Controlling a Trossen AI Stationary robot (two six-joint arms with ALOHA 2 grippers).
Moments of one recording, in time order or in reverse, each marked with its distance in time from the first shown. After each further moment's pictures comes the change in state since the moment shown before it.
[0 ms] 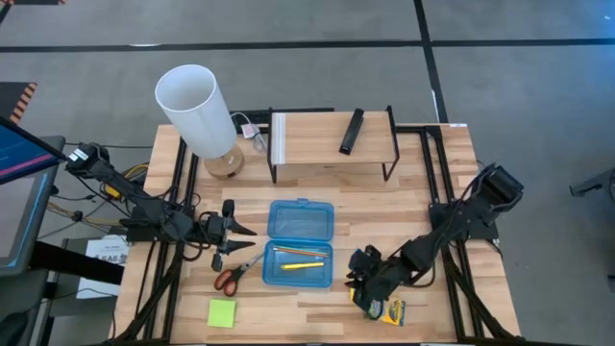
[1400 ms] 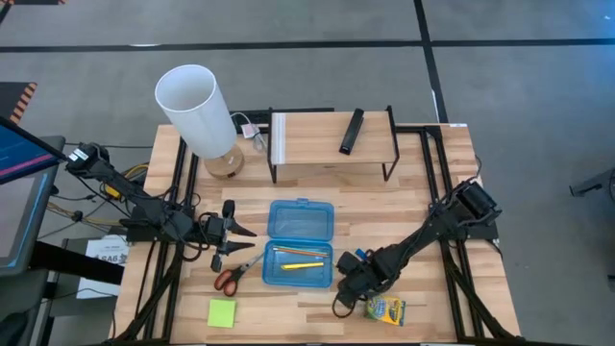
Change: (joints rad) left arm 0.000 0.000 0.000 0.003 0.019 0.013; right arm -0.105 0.252 0.245 -0.386 -0.174 0.152
